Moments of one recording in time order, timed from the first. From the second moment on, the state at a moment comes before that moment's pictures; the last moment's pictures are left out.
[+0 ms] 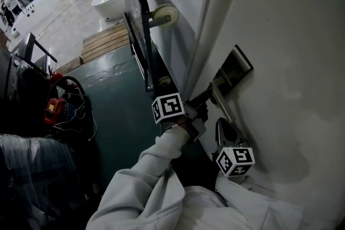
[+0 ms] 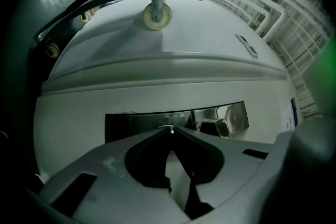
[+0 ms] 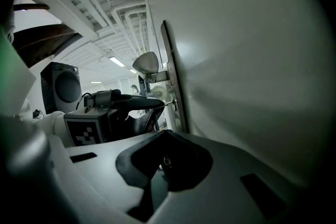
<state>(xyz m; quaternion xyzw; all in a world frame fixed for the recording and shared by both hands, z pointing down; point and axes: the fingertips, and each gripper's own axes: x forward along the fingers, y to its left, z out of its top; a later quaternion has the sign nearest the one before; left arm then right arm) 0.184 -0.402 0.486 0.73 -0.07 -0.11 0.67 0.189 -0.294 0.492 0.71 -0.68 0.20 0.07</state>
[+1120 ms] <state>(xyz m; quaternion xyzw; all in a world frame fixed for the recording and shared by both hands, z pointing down) 0.173 -0.400 0.487 0.70 -0.09 -0.12 0.70 0.186 -0.286 0.491 0.70 -0.68 0.21 0.07</state>
